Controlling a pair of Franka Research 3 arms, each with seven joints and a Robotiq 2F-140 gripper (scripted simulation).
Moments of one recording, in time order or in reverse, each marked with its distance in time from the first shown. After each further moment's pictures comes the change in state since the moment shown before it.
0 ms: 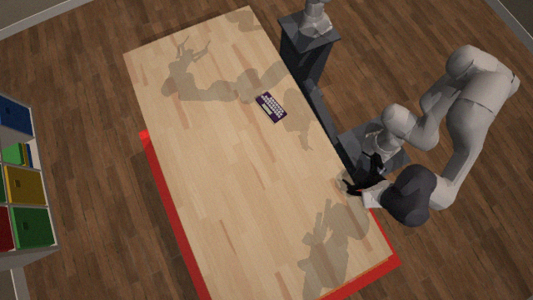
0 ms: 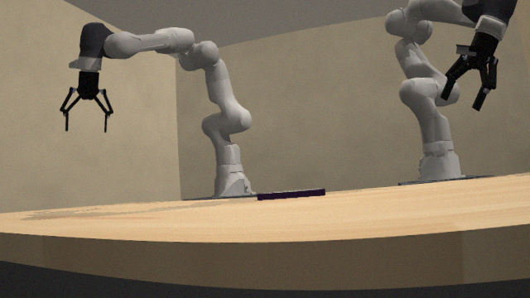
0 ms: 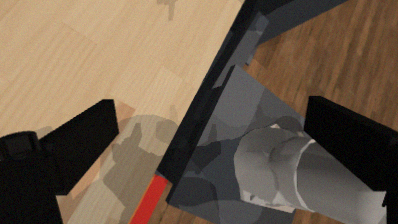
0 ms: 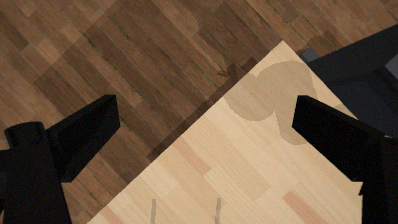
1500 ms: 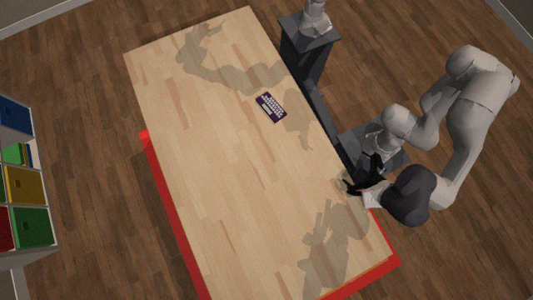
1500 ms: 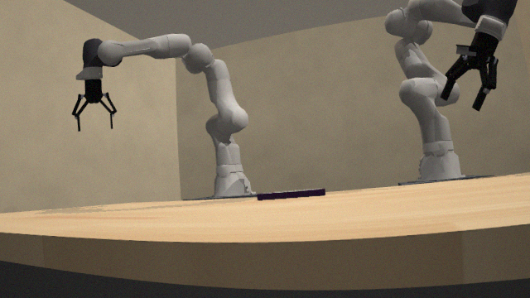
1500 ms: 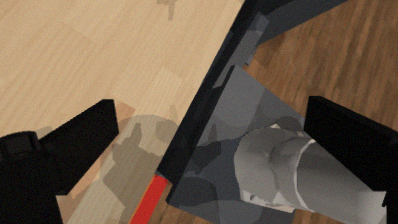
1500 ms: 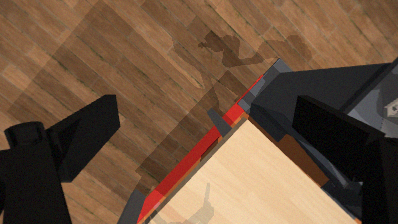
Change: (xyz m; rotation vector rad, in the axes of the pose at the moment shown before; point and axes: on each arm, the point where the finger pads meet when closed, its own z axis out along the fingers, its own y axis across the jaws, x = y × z) left arm 0.000 0.000 0.000 0.000 0.000 0.000; right arm 0.240 0.033 0.031 -0.111 -0.134 0.045
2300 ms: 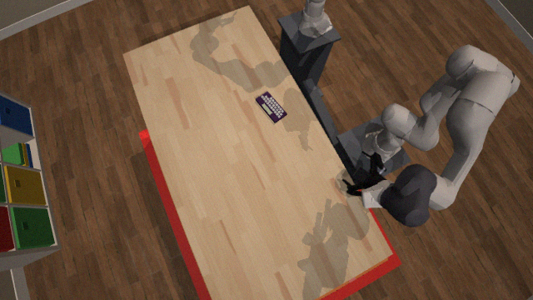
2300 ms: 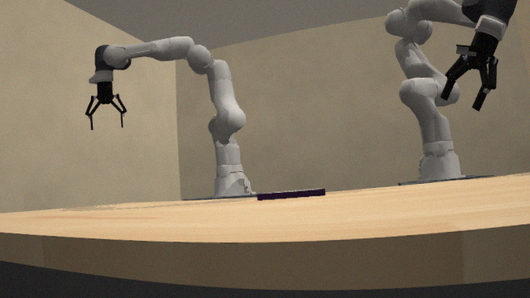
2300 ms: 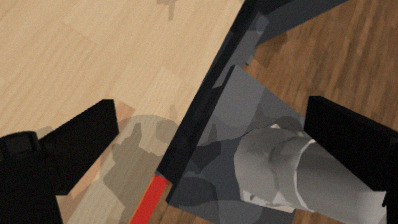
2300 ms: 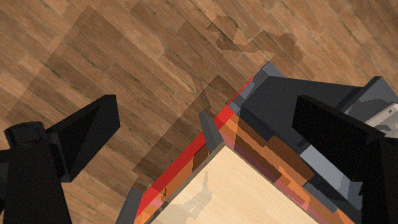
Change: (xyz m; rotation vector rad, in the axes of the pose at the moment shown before) left arm 0.000 0.000 0.000 0.000 0.000 0.000; right arm 0.118 0.049 -0.001 -0.010 -0.081 0.014
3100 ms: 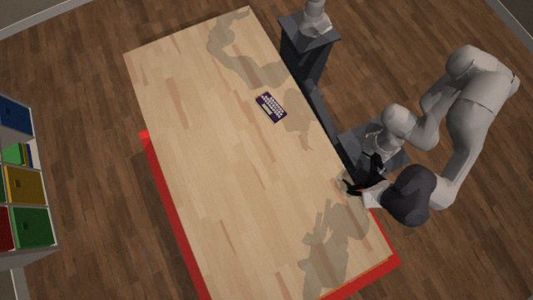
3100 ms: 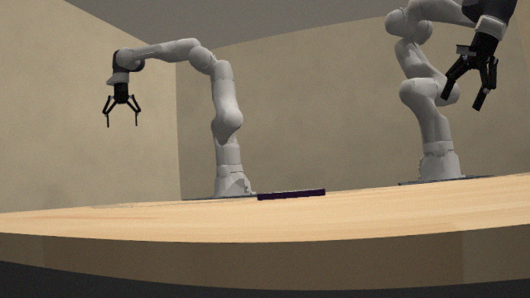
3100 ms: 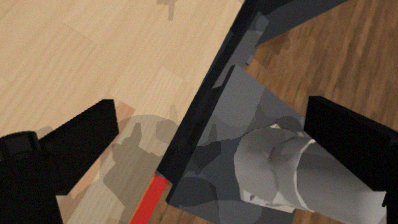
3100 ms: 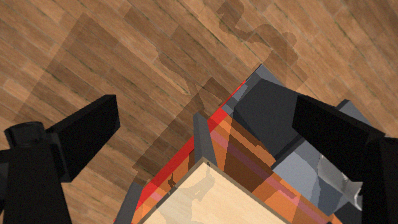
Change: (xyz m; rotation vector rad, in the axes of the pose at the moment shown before) left arm 0.000 0.000 0.000 0.000 0.000 0.000; right arm 0.108 0.074 -0.013 0.027 -0.073 0.014
